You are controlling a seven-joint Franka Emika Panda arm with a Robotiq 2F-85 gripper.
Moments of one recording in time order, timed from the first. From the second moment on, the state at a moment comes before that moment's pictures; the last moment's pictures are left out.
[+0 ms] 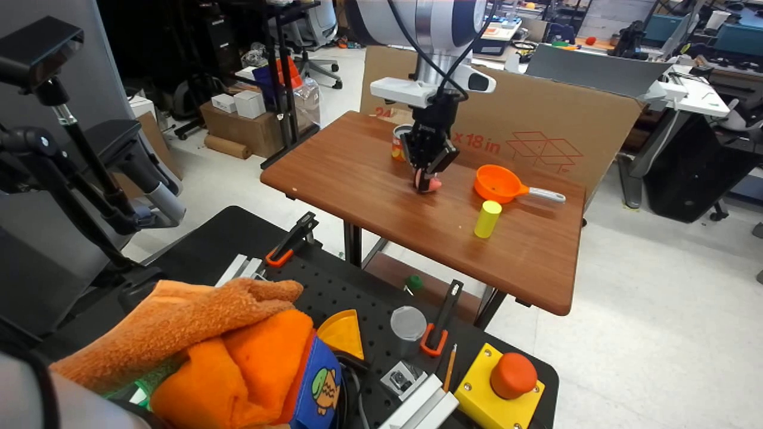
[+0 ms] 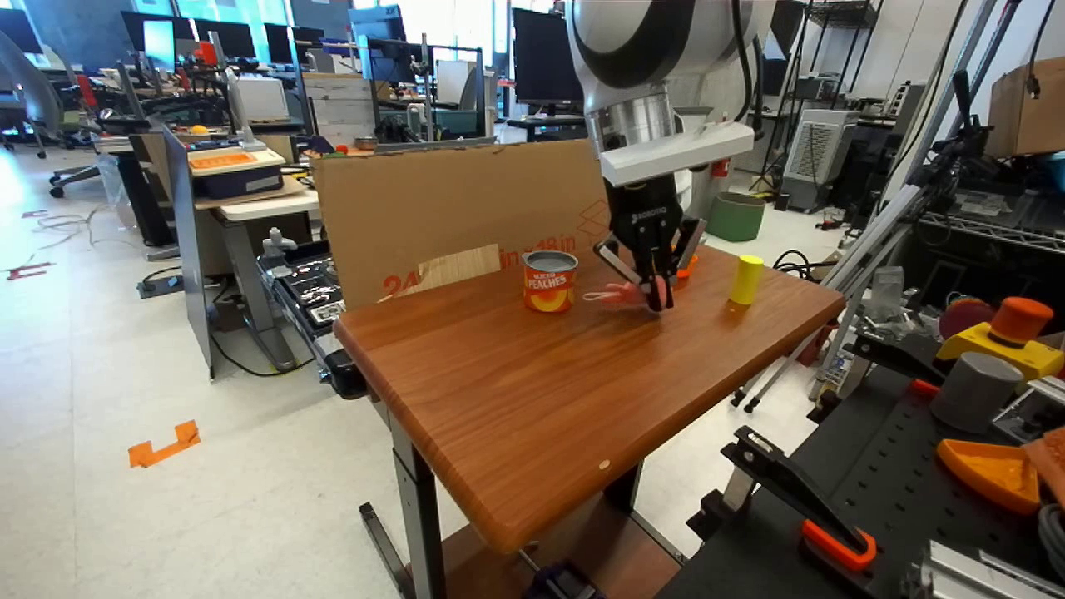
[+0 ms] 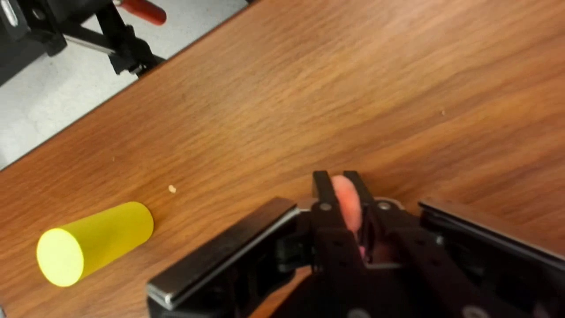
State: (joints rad) arm 0.16 0.62 -0.09 -1.89 -0.07 2.17 0.57
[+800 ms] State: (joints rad) arm 0.23 0.37 0.06 -1.90 0.07 1.80 0.59
